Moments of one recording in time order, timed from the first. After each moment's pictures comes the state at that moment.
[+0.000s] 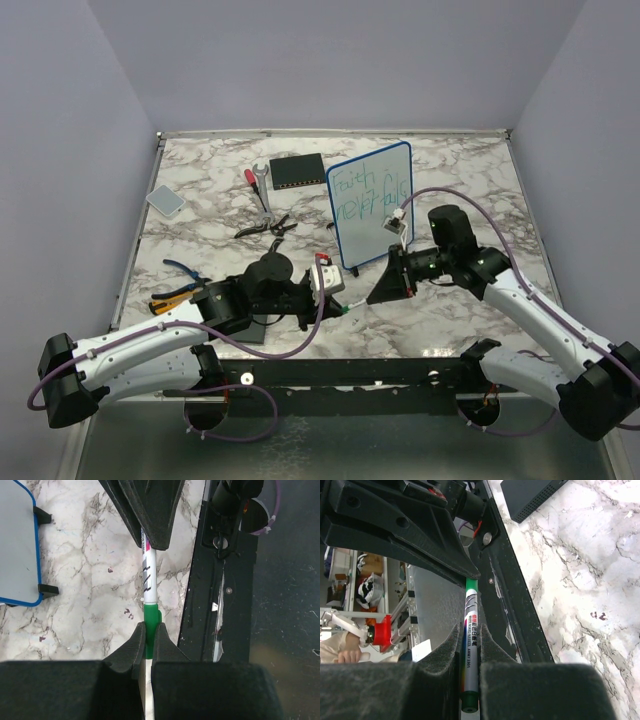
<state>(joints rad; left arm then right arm) -1.07 0.90 0.69 -0.19 0.35 0.02 0.51 1.03 0.78 -0.44 -1.05 0.31</state>
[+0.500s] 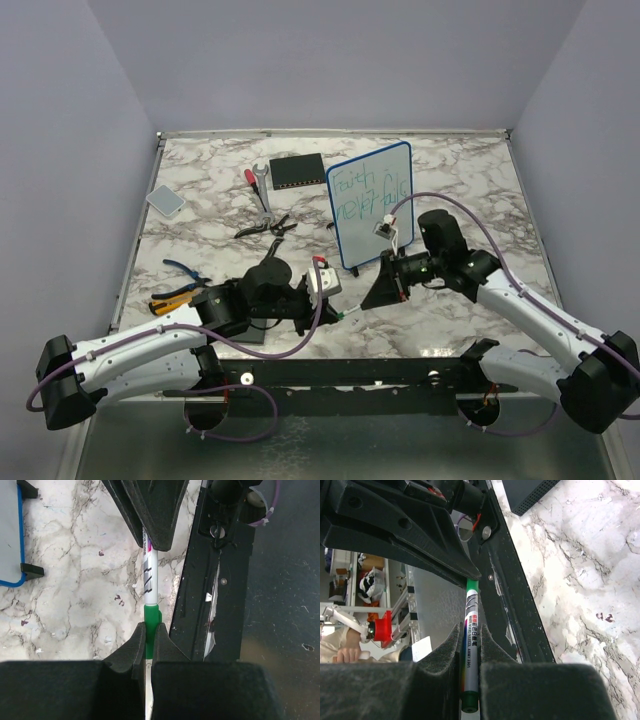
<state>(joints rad) -1.07 0.87 0.65 -0.21 0.34 -0.04 0.57 1.06 0.74 -0.37 -1.02 0.35</state>
